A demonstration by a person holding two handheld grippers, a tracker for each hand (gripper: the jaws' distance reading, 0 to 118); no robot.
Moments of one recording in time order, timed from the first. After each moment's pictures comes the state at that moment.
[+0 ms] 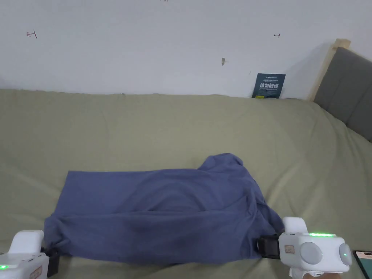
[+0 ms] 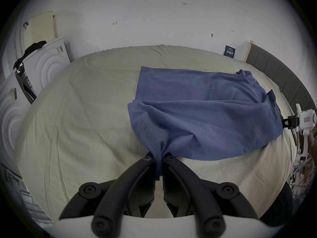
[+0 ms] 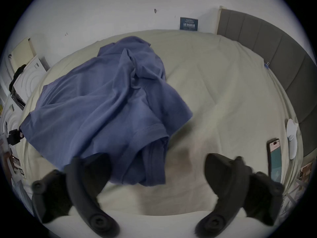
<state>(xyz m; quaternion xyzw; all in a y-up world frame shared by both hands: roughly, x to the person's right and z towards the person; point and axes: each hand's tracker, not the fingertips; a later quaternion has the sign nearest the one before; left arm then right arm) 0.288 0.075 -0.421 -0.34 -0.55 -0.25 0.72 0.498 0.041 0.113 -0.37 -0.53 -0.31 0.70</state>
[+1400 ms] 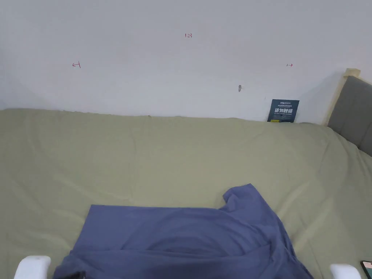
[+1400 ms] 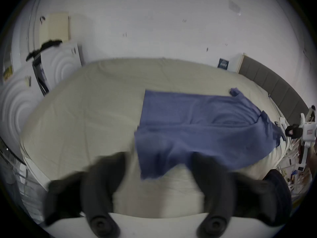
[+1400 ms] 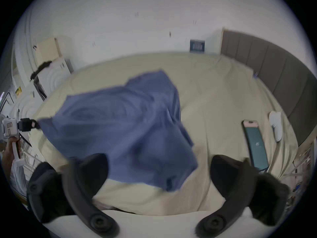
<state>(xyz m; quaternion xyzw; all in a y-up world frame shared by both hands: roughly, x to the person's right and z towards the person) 0.139 0.124 -0.386 -0.28 -0.56 -0.18 0.76 0.307 0.113 0.166 -0.25 -0.52 -0.21 0.79</state>
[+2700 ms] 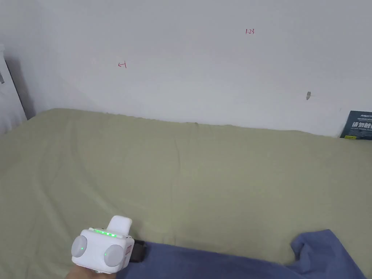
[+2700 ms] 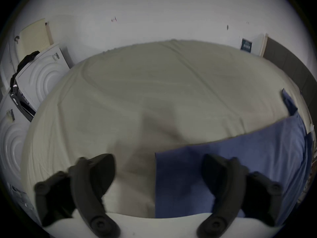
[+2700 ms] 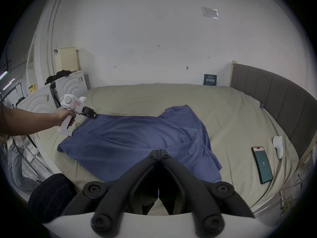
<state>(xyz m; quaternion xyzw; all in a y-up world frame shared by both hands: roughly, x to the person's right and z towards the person) 0.444 0.026 -0.500 -0.34 -0.50 -0.31 0.73 0.271 0.138 0.089 -0.21 -0.50 -0.15 0.83</state>
